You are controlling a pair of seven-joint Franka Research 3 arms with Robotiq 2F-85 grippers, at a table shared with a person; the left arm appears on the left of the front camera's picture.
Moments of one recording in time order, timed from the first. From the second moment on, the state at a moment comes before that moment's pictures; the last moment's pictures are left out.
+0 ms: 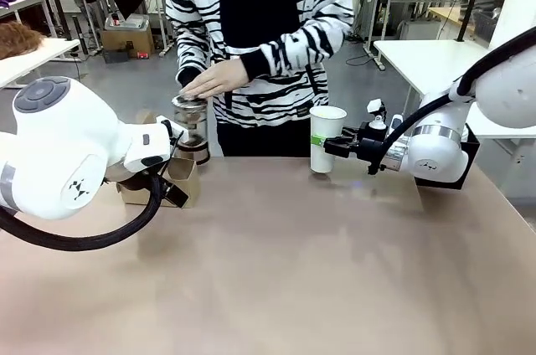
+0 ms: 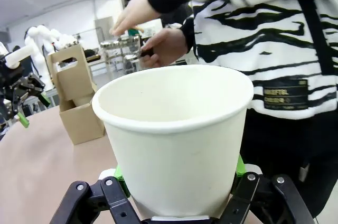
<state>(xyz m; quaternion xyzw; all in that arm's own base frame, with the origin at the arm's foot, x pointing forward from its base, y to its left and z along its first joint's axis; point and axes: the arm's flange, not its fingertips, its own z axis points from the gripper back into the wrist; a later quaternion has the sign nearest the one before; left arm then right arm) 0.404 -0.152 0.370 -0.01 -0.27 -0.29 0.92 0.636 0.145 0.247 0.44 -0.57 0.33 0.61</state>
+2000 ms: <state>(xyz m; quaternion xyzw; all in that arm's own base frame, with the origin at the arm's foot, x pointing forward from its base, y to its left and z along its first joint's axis) 0.404 -0.152 0.370 -0.01 -0.27 -0.29 0.92 0.636 0.145 0.247 0.44 -0.57 0.33 0.61</state>
